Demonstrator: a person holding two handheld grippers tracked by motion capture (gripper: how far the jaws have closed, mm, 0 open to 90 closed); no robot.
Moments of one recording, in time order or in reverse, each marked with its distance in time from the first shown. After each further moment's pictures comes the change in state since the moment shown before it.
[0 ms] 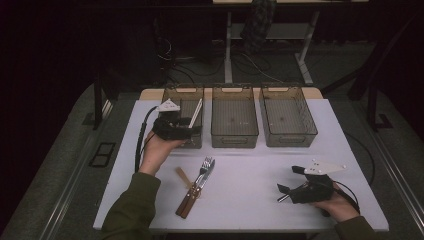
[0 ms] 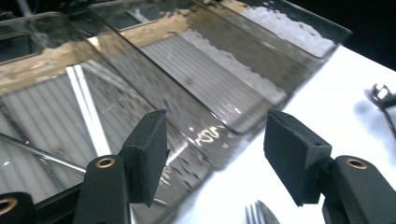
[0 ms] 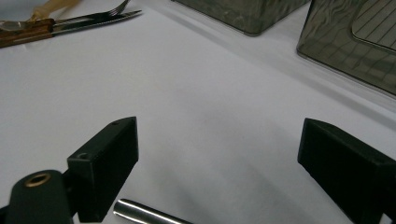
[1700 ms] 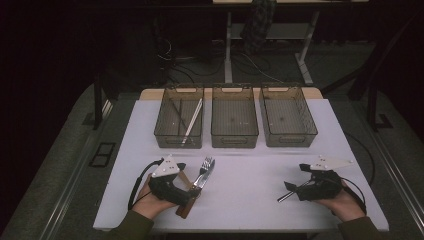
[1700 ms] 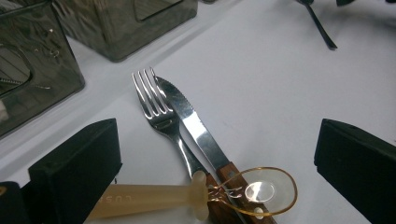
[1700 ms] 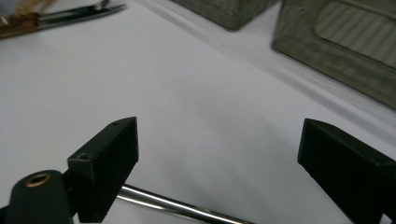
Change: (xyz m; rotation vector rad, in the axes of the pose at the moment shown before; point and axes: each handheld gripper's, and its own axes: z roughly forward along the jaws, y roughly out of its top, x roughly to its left) left arm -0.069 -0.110 -0.029 0.047 -0.100 0.159; right arm -0.009 0.014 -0.022 0.072 -0.052 -0.001
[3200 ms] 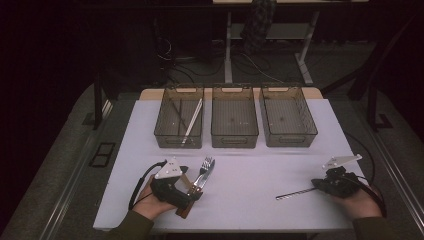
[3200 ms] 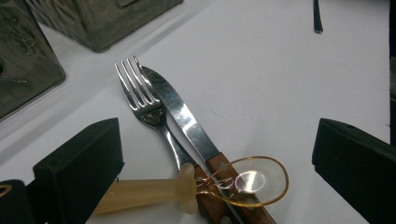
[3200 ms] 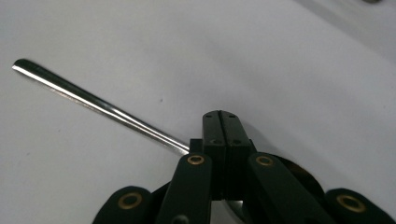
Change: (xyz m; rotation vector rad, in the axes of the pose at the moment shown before) left arm -0.003 -0.002 0.004 0.040 -0.035 0.019; right arm -0.037 -0.023 -0.017 0.311 -0.082 0.034
